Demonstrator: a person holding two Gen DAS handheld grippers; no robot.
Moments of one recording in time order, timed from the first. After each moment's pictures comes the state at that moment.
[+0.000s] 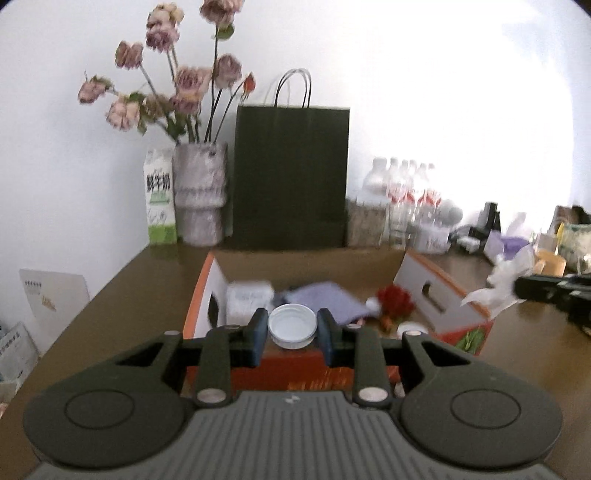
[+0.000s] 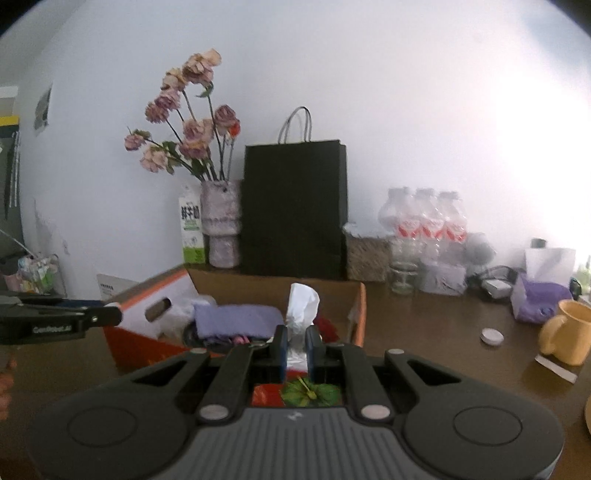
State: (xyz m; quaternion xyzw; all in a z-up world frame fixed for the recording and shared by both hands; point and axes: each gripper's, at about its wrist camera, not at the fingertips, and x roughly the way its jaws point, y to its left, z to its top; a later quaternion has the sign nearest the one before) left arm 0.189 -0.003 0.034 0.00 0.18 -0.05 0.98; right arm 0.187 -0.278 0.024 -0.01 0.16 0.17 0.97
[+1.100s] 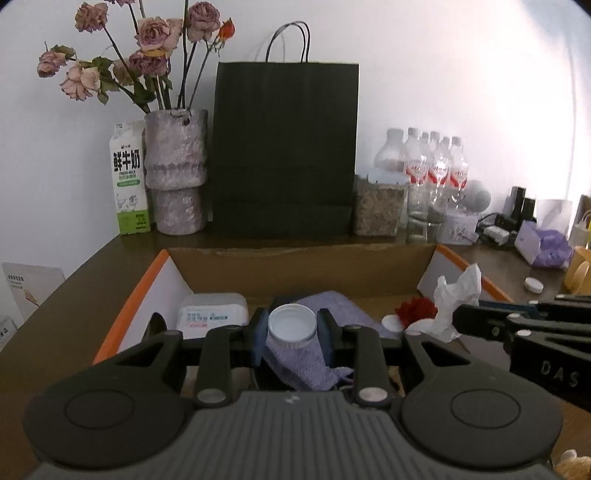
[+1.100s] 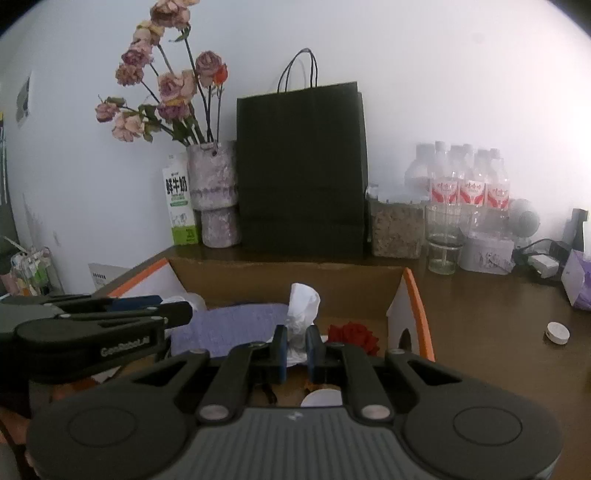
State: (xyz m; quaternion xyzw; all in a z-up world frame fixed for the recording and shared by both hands) left arm 0.305 -0.035 -0.010 0.00 0.22 -0.04 0.97; right arm 0.306 -0.223 -0.017 0.00 0.23 0.17 0.96
